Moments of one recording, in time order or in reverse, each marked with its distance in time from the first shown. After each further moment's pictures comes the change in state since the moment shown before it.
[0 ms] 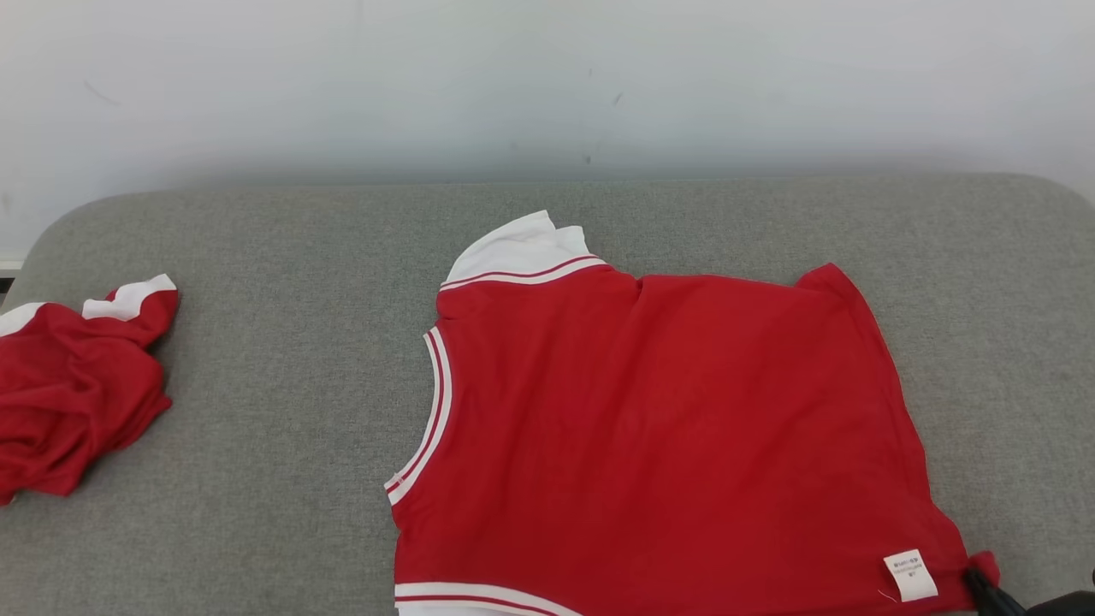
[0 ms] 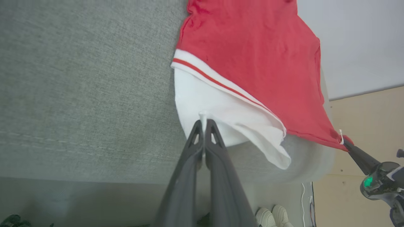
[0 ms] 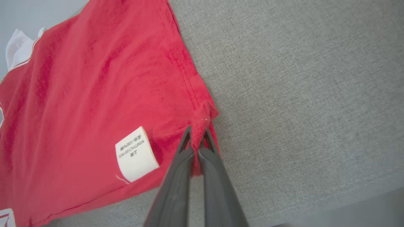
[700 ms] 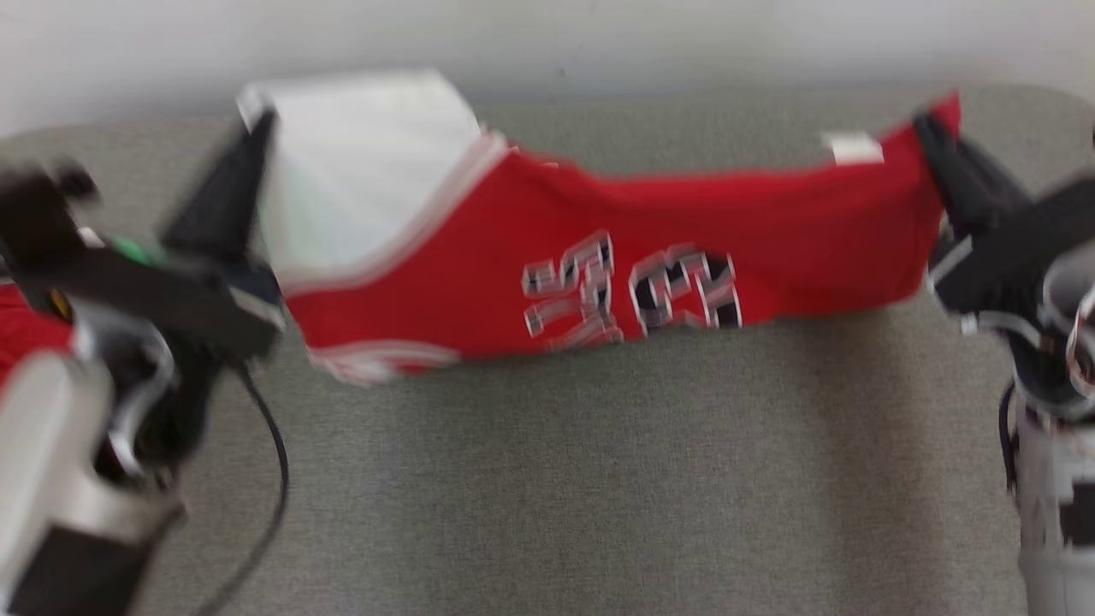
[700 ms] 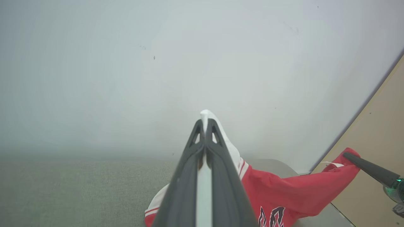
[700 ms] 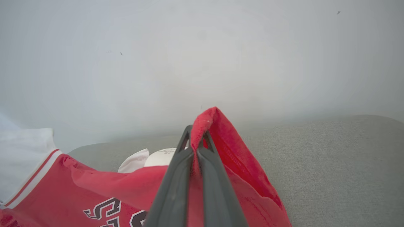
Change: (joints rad) left arm -0.838 0.019 0.136 0.126 0.150 -0.148 -0.054; right arm -0.690 -0.125 0.259 0.005 0.021 0.000 -0.045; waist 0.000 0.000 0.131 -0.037
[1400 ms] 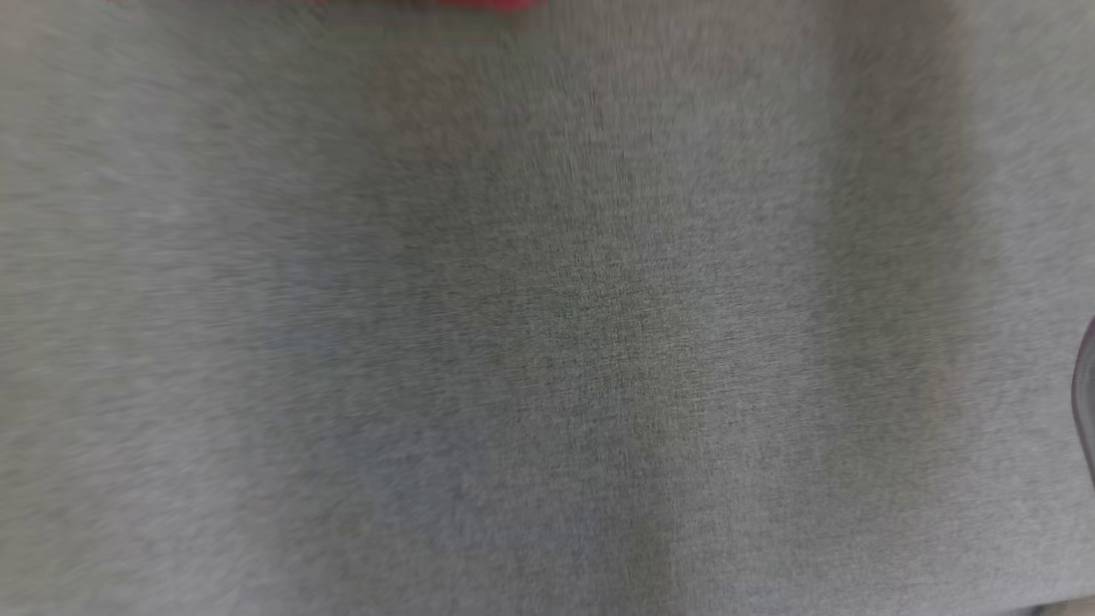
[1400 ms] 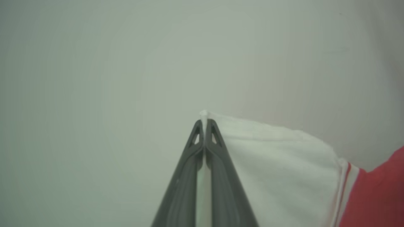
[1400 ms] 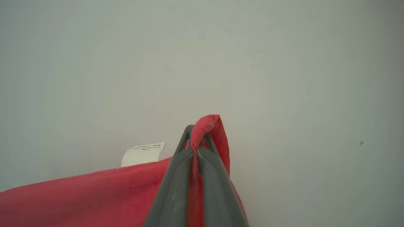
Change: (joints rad) left arm -1.047 0.163 -0.026 0.216 0.493 -0.018 -0.155; right arm -0.993 0.037 0.008 0.430 -0.089 0.000 -0.449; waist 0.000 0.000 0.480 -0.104
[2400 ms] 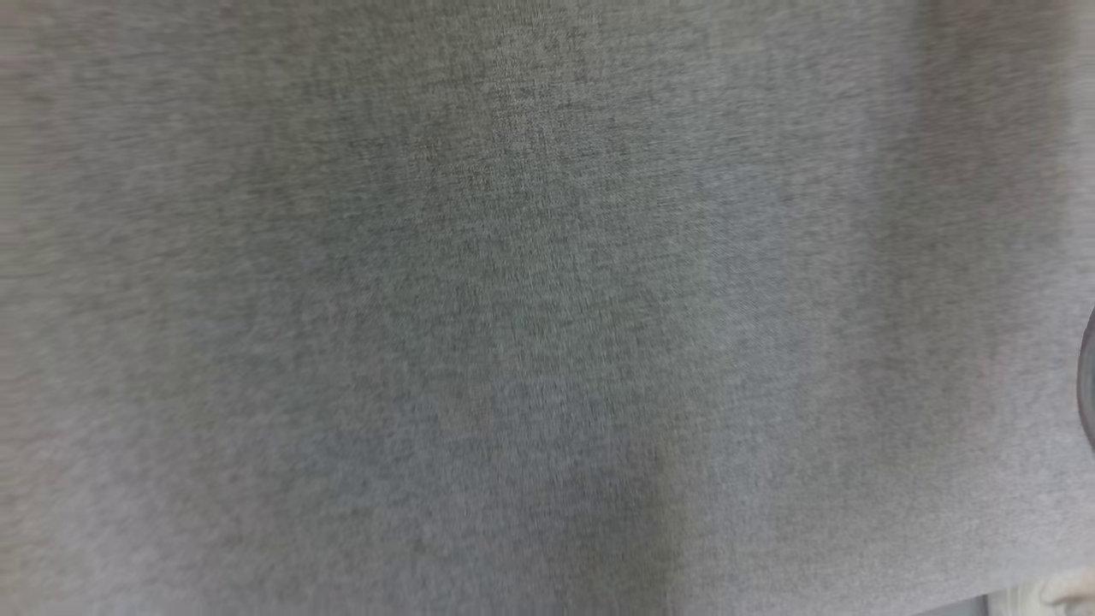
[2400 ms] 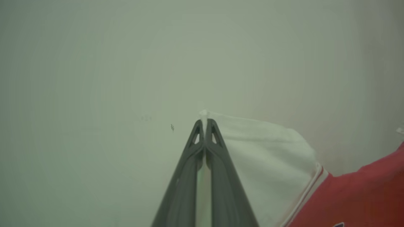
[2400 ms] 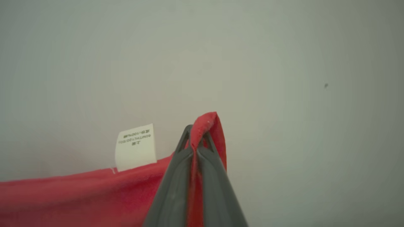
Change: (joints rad) left arm -0.033 -0.051 -0.003 0.096 -0.005 -0.044 -0.171; right arm -0.081 0.013 0.016 0.244 -0.114 0.000 -0.346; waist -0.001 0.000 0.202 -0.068
